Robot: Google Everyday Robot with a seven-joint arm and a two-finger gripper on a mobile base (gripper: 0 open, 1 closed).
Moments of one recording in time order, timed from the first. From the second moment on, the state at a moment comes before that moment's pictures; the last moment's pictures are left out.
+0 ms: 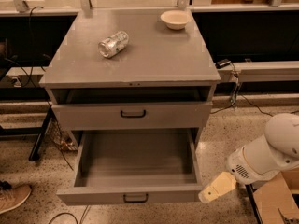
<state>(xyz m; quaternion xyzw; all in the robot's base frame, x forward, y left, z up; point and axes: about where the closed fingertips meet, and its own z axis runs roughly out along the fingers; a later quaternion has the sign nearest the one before) 0.392 -0.202 0.642 -0.34 0.91 0.21 0.11</state>
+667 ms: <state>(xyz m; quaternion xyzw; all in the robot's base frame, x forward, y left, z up) 0.371 -0.190 0.588 -0.33 0.91 0.23 0.07</state>
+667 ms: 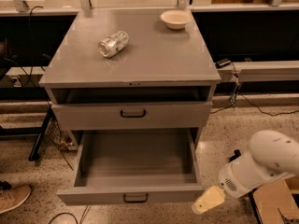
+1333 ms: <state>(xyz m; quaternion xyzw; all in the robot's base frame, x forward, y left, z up) 0.367 -0.162 0.488 -0.31 0.92 0.22 0.03</state>
